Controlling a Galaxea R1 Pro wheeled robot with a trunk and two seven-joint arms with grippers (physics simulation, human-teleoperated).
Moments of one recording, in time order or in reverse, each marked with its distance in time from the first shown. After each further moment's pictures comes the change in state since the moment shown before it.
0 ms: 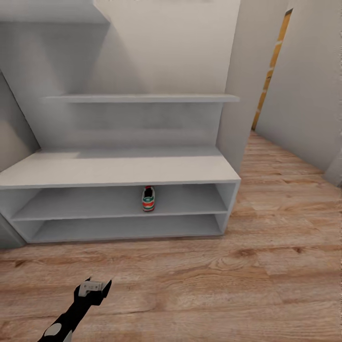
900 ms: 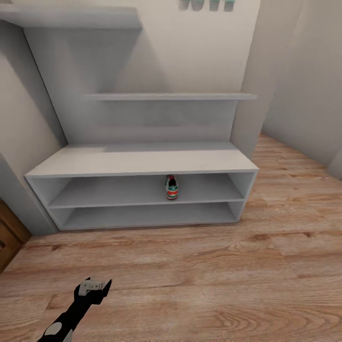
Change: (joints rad) left arm 0.001 -0.001 0.000 -0.010 0.002 0.005 0.003; right arm 0.000 0.028 0.002 0.000 0.051 -0.001 0.001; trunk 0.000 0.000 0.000
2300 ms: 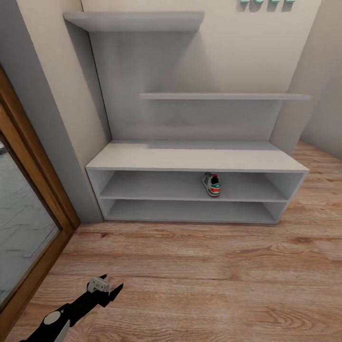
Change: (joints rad) left arm -0.014 0.033 -0.021 -0.070 -0.032 0.113 -0.368; right arm 0.000 0.002 0.000 0.011 0.001 0.000 0.000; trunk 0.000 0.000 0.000
